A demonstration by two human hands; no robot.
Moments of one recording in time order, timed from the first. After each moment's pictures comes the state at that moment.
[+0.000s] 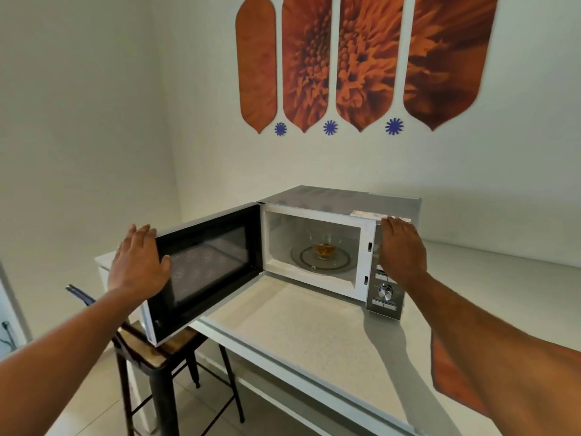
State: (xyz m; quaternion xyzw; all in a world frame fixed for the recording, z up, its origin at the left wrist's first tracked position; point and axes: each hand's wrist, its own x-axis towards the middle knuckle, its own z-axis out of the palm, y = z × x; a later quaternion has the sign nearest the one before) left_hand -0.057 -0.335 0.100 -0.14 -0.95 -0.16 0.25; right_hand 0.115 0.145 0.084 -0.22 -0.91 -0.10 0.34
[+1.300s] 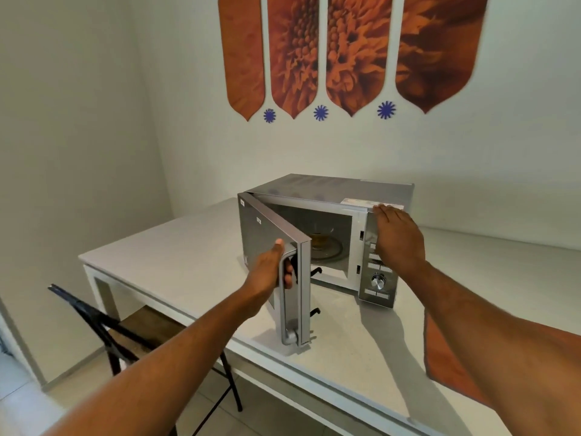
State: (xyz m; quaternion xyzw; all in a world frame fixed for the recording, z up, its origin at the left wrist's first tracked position) left_hand 0.046 -0.134 0.073 -0.26 -0.71 -0.64 -0.14; right_hand 0.123 0.144 0.088 -0.22 -0.92 -0.06 0.32
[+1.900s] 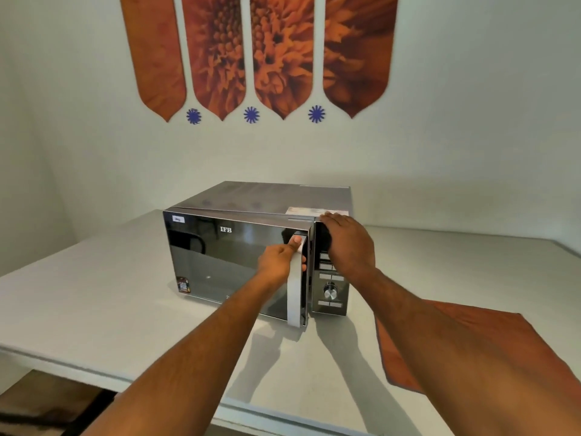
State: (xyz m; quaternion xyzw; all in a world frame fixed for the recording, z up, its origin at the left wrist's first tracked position) left_hand 0.011 0.011 0.077 -0.32 -0.70 -0.61 -0.20; right_hand 0.112 0.144 0.091 -0.26 -0.89 -0.03 0.38
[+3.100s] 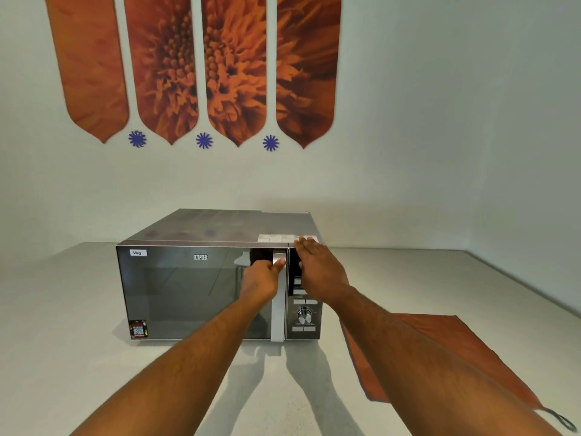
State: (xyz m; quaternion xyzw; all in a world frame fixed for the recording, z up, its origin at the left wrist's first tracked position) left_hand -0.013 0.042 0.089 -0.42 -0.77 -0.47 -0.09; right_hand 0.113 0.125 0.102 -0.31 -0.92 -0.05 0.25
